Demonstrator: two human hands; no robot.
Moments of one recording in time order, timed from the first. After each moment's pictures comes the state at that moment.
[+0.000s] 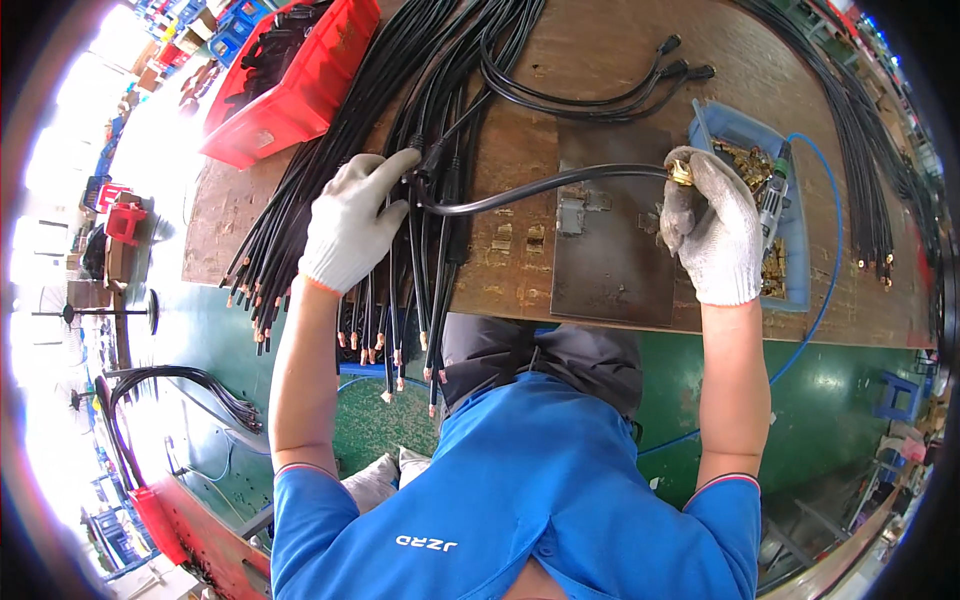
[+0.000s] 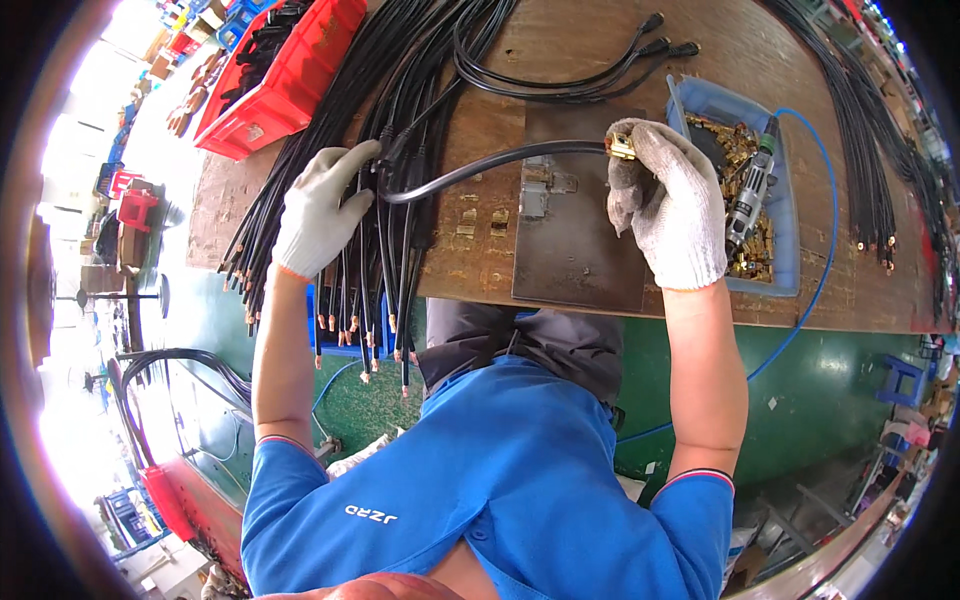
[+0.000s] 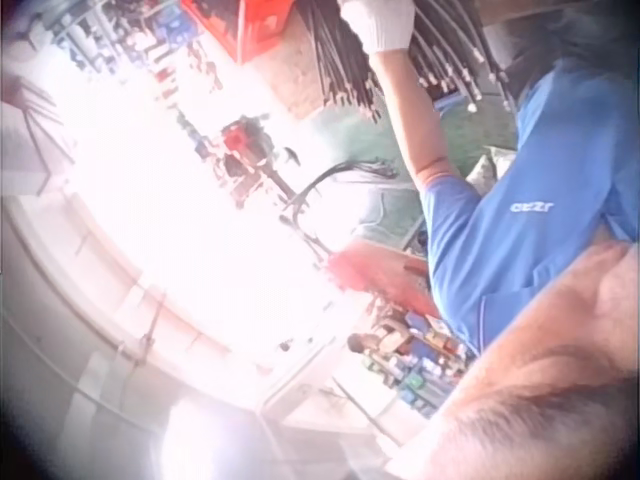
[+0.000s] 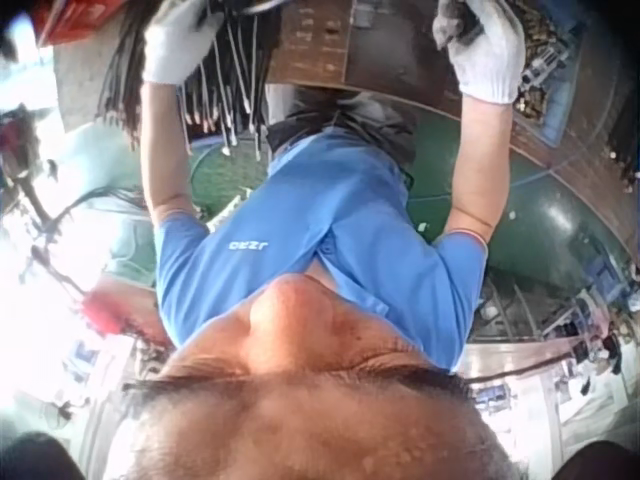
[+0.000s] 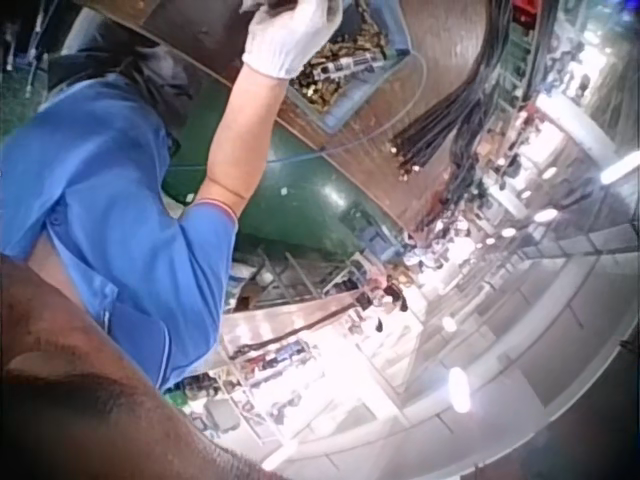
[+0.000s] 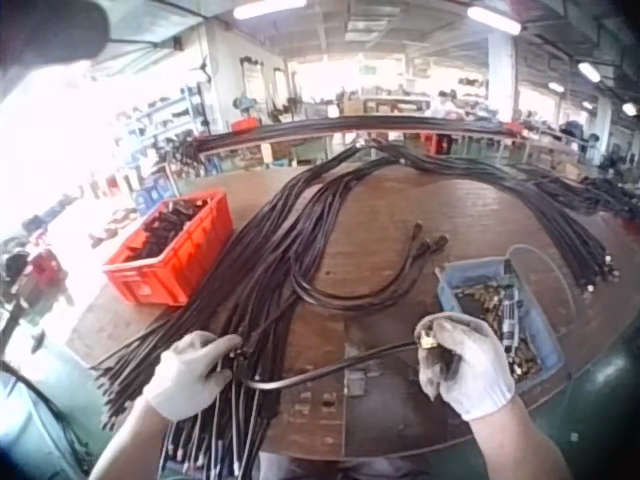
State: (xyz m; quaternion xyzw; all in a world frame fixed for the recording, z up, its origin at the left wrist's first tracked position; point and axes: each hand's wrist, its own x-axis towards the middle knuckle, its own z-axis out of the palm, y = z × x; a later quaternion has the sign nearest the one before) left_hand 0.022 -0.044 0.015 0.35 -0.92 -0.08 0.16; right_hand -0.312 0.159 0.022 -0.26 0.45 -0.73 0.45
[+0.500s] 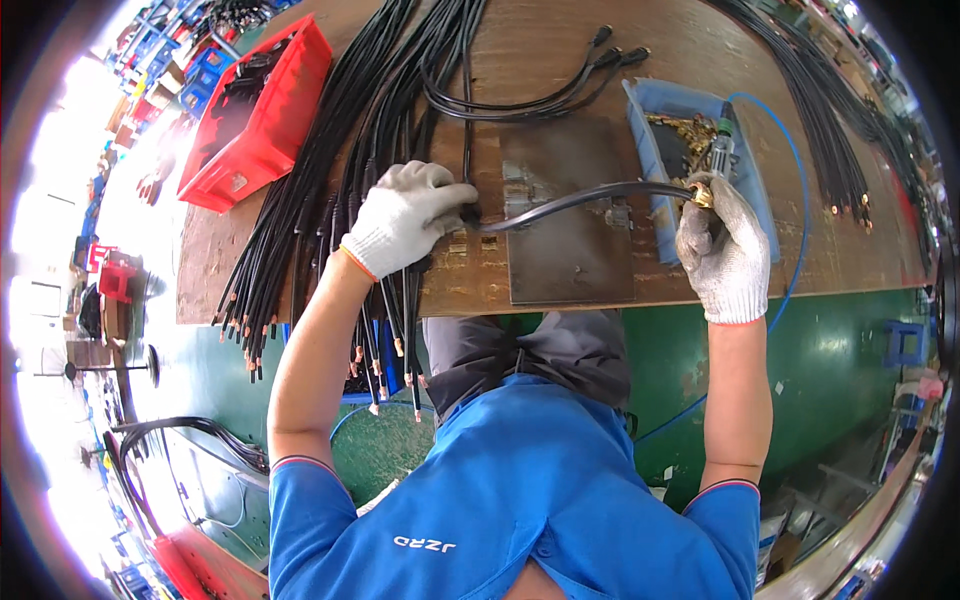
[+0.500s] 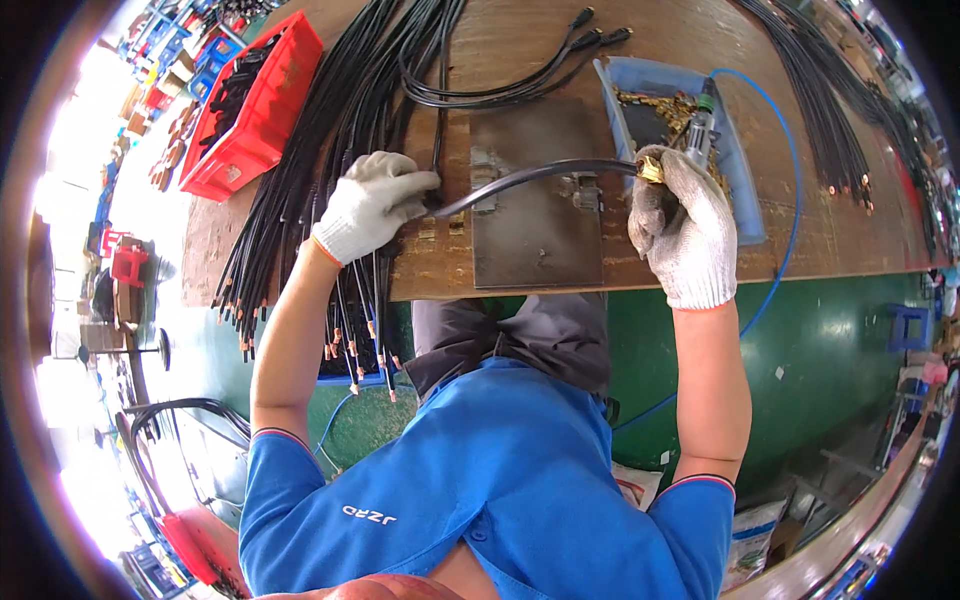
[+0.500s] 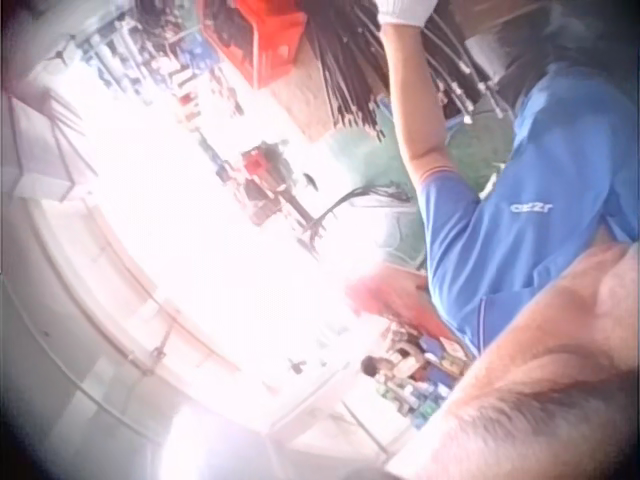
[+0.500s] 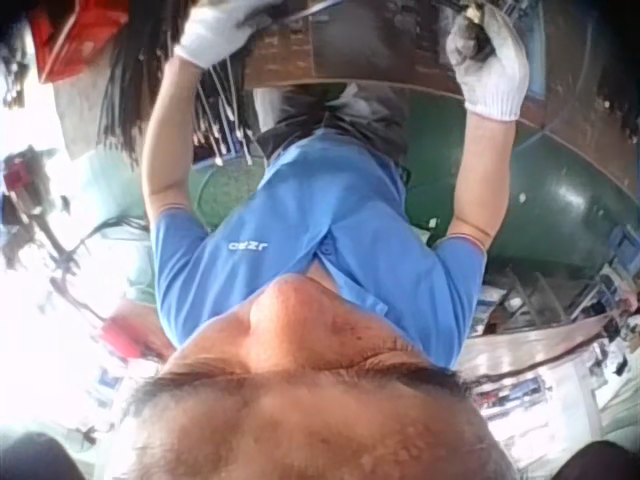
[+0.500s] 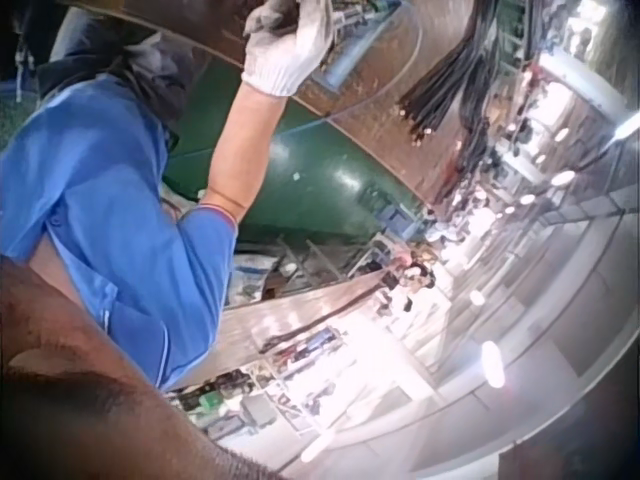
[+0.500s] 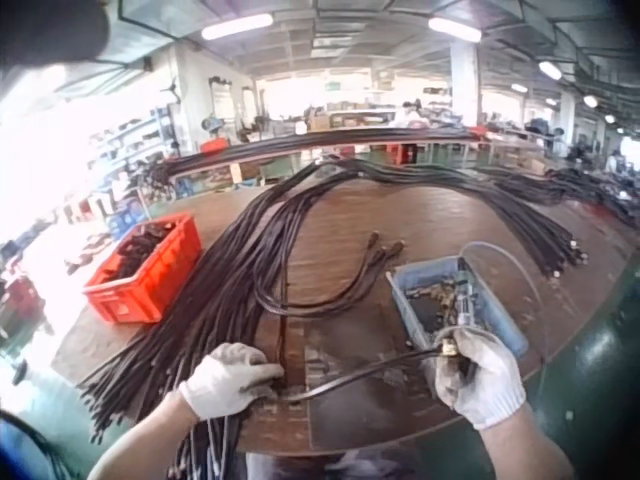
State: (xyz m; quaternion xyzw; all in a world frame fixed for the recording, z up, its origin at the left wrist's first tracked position) left_hand -0.061 -0.036 -0.010 0.09 -0.98 -0.08 0.14; right_hand -0.334 0.251 0.020 -0.20 0.44 -0.78 0.39
